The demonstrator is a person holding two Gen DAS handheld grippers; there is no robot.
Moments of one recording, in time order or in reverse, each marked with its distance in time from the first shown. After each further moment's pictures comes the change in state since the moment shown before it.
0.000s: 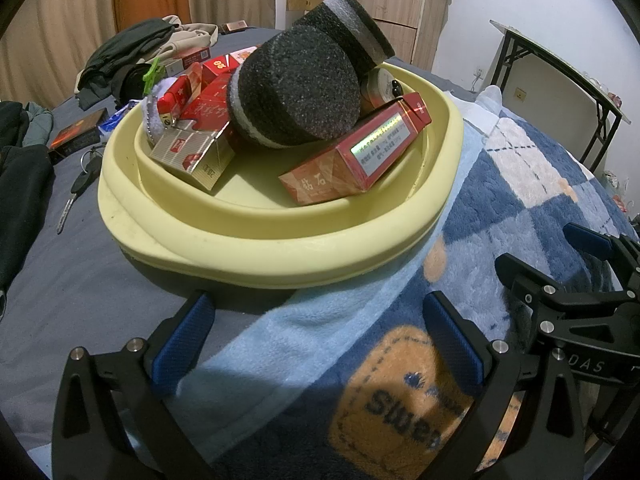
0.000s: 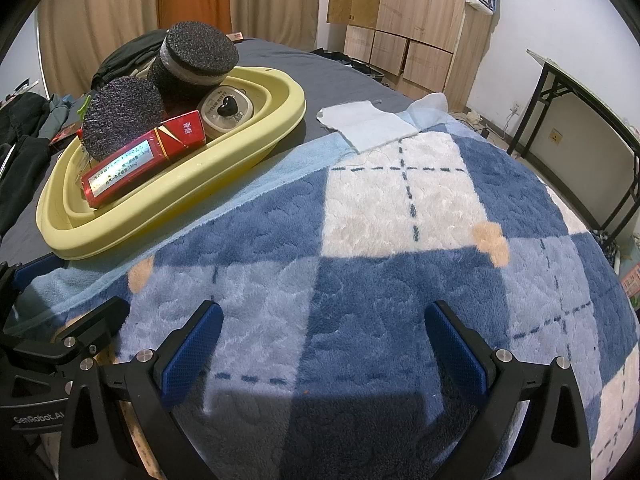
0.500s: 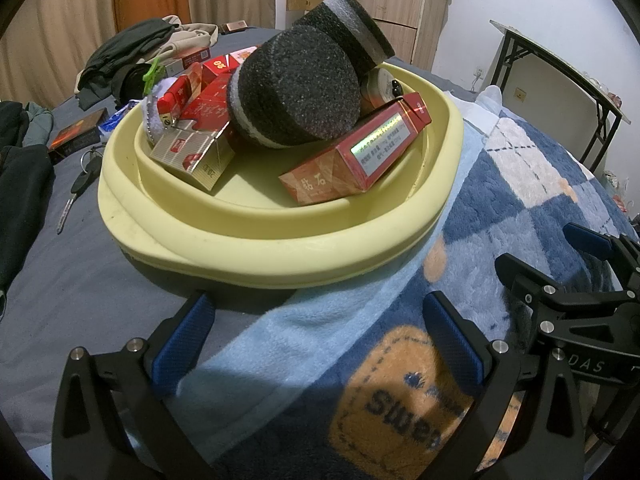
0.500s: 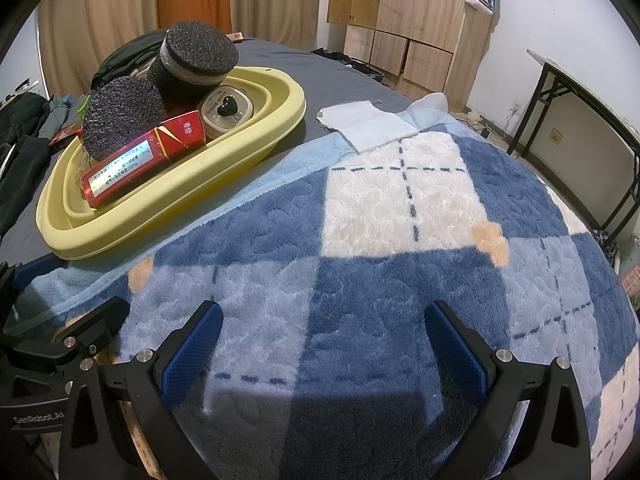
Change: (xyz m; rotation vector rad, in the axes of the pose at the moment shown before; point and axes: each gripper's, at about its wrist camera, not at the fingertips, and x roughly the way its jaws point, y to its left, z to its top) left arm 0.000 0.000 0.000 0.000 0.000 0.000; right arm -0.001 0.000 0.000 0.000 0.000 0.000
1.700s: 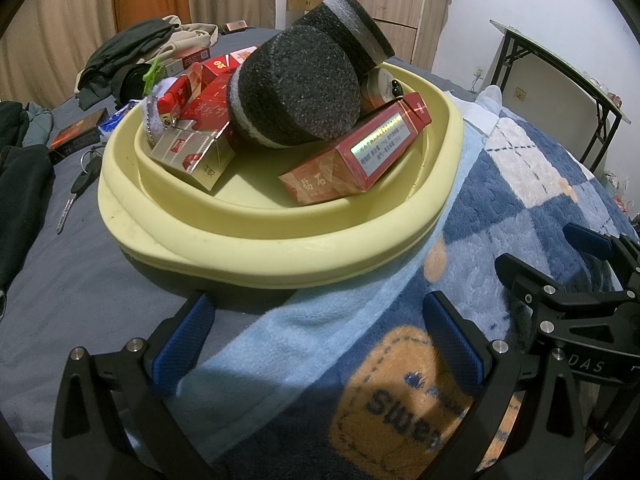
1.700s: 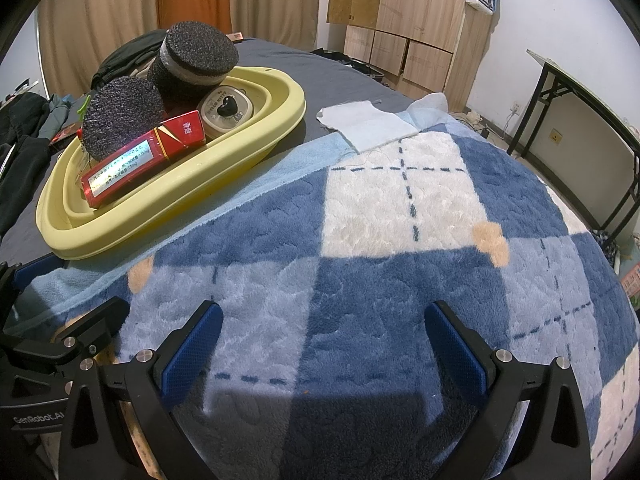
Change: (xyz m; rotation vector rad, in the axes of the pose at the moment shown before) left arm 0.000 0.001 0.000 0.000 0.000 0.000; right arm 0.001 0.000 0.000 0.000 0.000 0.000
